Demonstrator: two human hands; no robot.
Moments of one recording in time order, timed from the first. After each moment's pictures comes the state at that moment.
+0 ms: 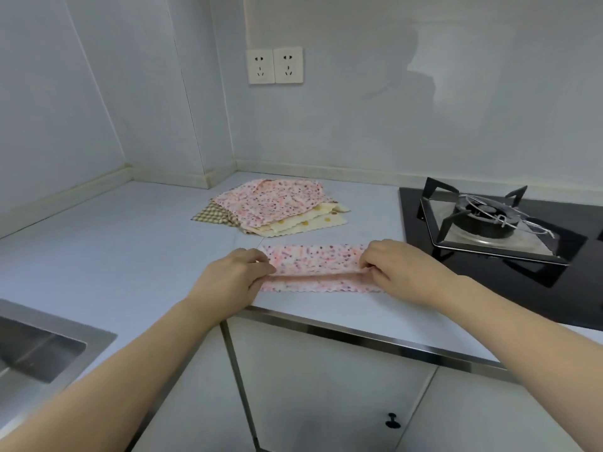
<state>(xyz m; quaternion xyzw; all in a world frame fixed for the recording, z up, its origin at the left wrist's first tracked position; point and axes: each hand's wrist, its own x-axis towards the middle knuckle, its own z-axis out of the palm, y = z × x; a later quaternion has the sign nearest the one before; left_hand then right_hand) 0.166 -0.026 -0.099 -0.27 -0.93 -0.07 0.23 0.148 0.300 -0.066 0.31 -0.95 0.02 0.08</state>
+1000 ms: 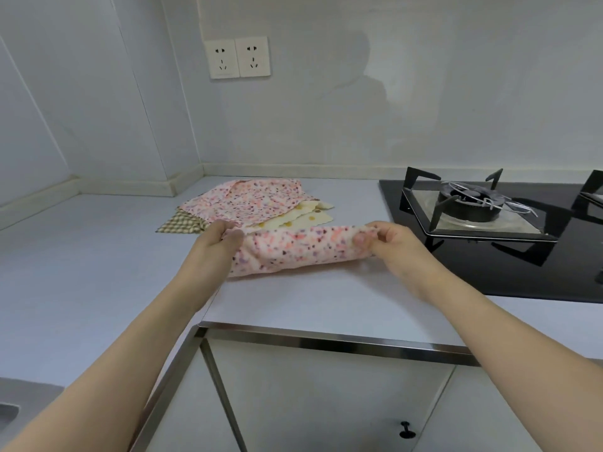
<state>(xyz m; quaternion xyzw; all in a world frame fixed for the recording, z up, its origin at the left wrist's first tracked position) 0.128 -0.007 -0.073 -0.04 -0.82 -0.56 0.10 0.134 0.275 -0.087 0.07 -0.75 0.66 0.07</state>
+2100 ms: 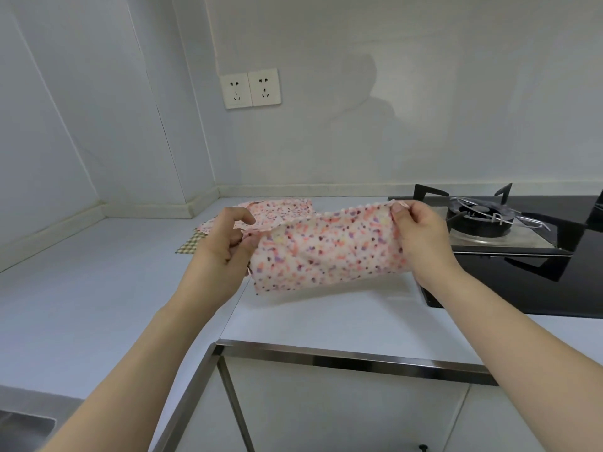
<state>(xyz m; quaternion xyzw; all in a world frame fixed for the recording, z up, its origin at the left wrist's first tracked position) 0.156 -0.013 -0.039 -0.19 -0.83 -0.48 0.21 0.120 0.275 -0.053 -0.03 -0.74 0.60 0.30</state>
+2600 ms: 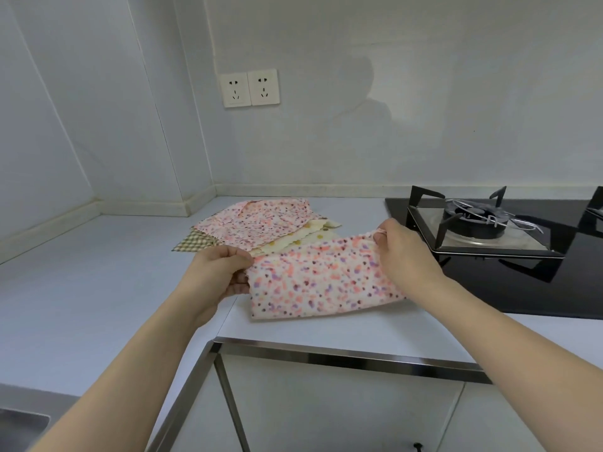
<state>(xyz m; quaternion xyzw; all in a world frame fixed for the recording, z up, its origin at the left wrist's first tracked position) 0.136 -0.023 -0.054 0.03 -0.74 -0.68 -0.01 0.128 0.270 -0.067 0.00 -0.94 0.26 0.24</state>
